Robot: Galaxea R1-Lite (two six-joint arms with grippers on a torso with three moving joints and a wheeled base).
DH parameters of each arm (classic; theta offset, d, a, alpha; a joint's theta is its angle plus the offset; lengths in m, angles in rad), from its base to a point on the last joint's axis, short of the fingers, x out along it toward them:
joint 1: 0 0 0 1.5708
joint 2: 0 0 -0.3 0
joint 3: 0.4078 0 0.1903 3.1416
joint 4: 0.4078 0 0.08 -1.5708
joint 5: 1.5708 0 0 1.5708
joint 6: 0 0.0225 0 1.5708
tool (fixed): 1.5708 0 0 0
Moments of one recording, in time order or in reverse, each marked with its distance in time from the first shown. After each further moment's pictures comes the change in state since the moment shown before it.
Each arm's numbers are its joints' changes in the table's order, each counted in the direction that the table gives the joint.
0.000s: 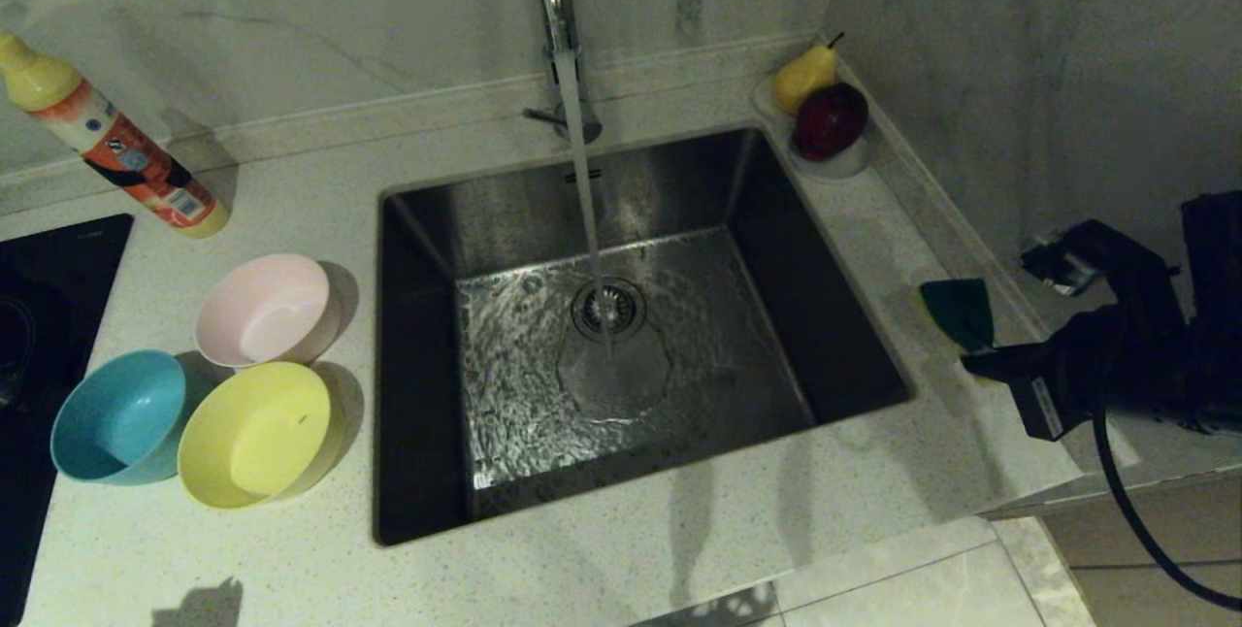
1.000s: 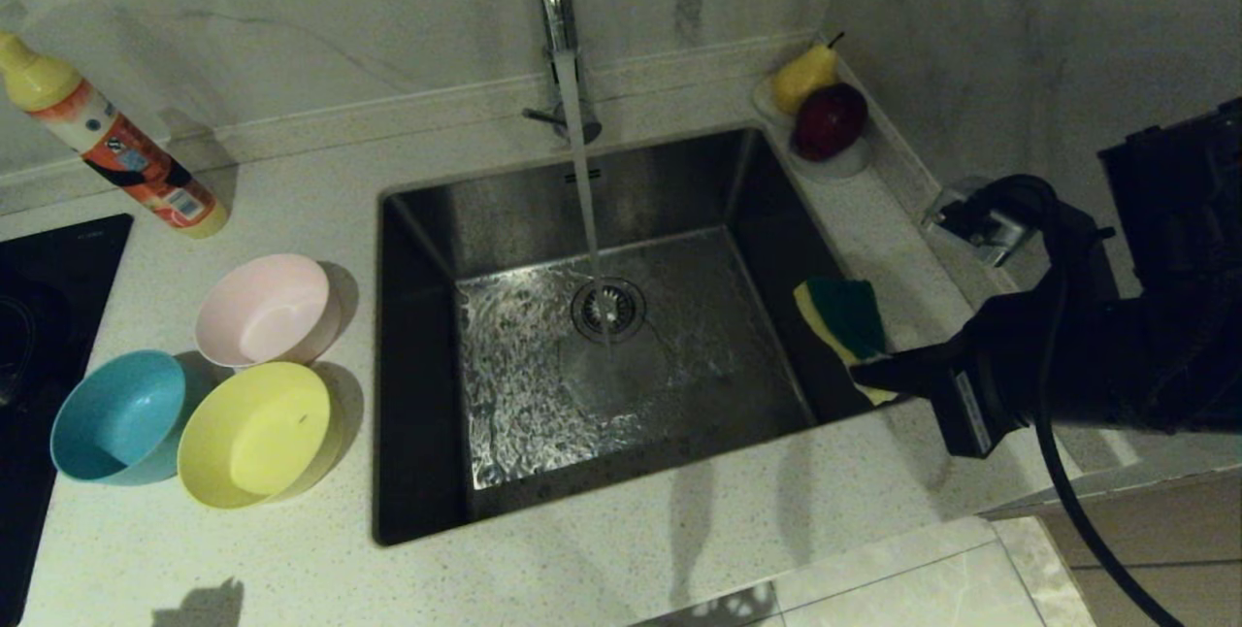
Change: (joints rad) left arm 0.000 0.000 0.000 0.000 0.000 0.000; right arm 0.367 -0.019 0.227 0.238 0.006 0.267
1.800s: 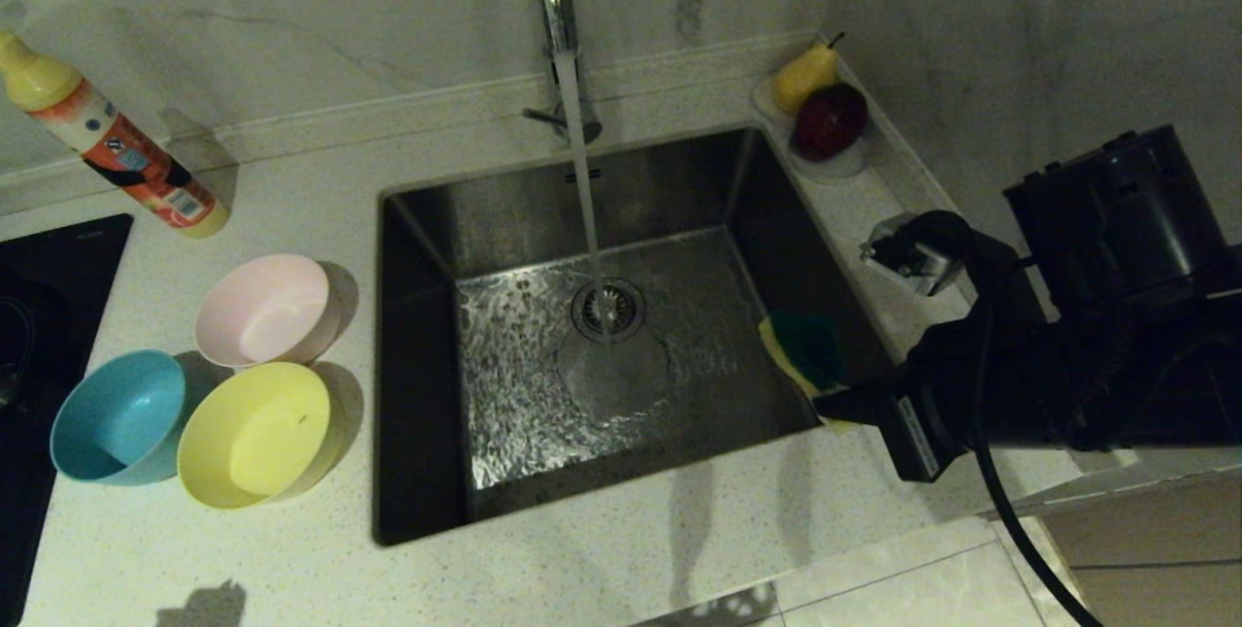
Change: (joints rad) left arm 0.000 0.000 0.000 0.008 -0.002 0.038; right arm 0.058 -0.070 0.023 0.038 -0.001 0.055
